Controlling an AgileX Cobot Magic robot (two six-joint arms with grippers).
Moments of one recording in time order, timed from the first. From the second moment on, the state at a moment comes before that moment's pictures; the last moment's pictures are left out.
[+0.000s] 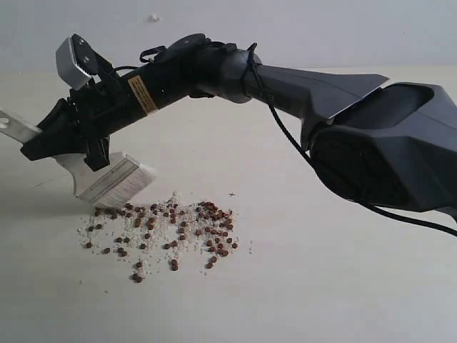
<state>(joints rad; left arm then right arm) -0.16 0.01 0.00 0.14 0.17 -0.48 0.67 2.63 -2.29 -1.76 -1.22 1.40</state>
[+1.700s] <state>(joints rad) -0.16 0.01 0.00 0.14 0.17 -0.48 1.00 2.29 -2.19 -1.56 0.55 1.27</state>
